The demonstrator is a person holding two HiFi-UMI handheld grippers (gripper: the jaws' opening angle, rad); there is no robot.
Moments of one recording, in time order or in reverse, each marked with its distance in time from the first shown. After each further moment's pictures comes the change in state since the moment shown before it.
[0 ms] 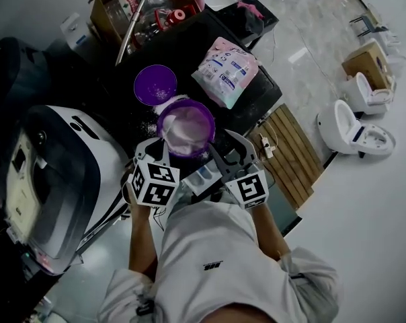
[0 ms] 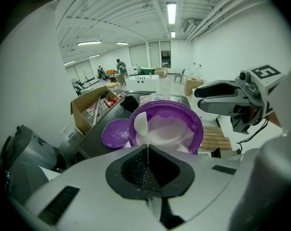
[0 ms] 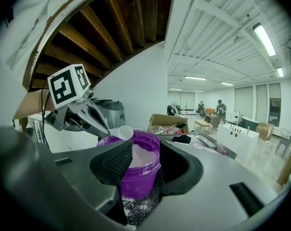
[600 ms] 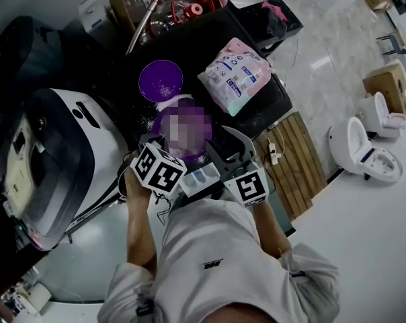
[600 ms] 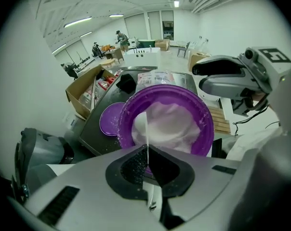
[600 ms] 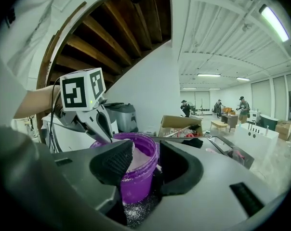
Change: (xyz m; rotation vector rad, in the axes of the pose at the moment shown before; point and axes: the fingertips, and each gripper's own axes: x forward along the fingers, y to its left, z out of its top) left arm 0.032 -0.008 0.004 0.023 0.332 0.015; right arm 0.026 -0.030 0.007 -0.039 -0.052 0.205
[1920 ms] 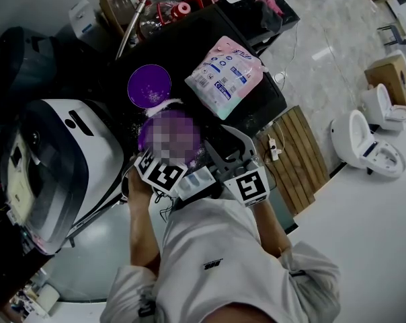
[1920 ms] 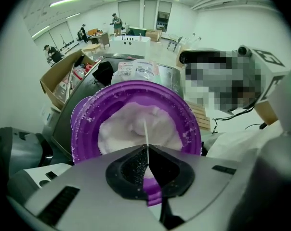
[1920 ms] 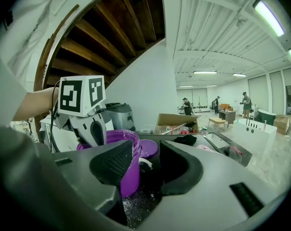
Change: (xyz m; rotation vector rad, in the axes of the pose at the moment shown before) left arm 0.026 -0.052 0.029 0.017 0.111 -0.230; right arm -0.008 -0.046 -0.010 0.047 0.020 -0.012
